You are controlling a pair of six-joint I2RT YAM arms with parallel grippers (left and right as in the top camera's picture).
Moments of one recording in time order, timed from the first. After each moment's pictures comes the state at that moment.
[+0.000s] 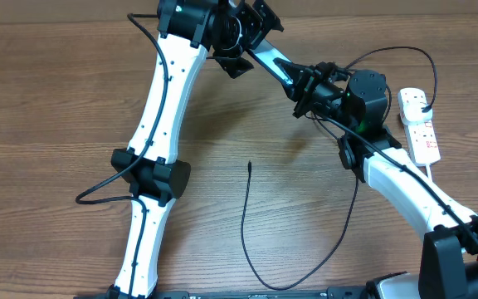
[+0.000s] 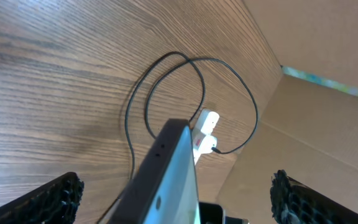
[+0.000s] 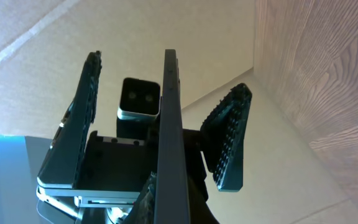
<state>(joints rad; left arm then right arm) -0.36 2.49 2.93 -1.39 0.50 -1.12 0.26 1.57 0.93 0.56 -0.56 2.09</state>
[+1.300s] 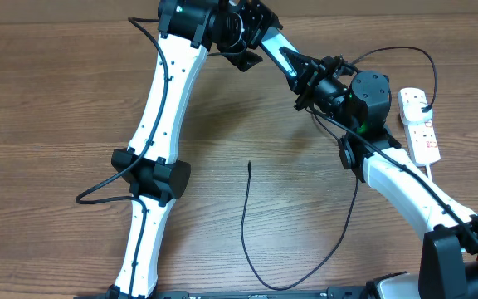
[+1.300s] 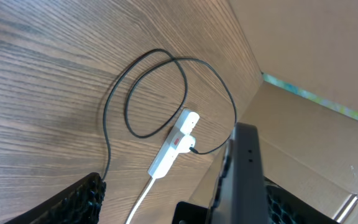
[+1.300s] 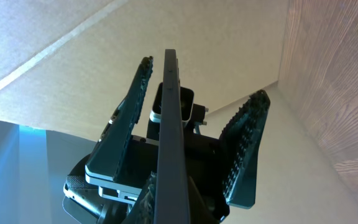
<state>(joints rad) -0.37 2.49 2.93 -1.34 0.53 -1.26 0.26 1.57 0.93 0.65 -0.48 2.09</state>
